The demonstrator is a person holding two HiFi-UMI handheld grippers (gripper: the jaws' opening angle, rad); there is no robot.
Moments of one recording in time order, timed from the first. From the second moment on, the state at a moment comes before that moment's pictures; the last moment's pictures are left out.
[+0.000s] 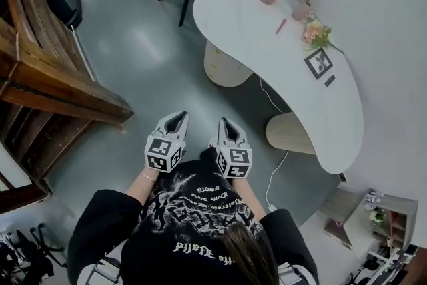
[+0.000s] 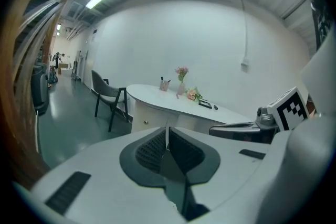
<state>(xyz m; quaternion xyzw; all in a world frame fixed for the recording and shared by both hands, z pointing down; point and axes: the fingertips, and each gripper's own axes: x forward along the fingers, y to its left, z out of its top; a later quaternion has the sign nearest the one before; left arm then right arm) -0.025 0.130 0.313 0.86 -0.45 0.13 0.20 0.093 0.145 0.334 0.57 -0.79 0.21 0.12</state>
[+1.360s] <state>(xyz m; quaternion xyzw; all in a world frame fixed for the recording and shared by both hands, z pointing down) 0.057 0.027 0.322 0.84 -0.48 0.14 0.19 0.162 0.038 0.348 0.51 -0.82 0.21 0.16</state>
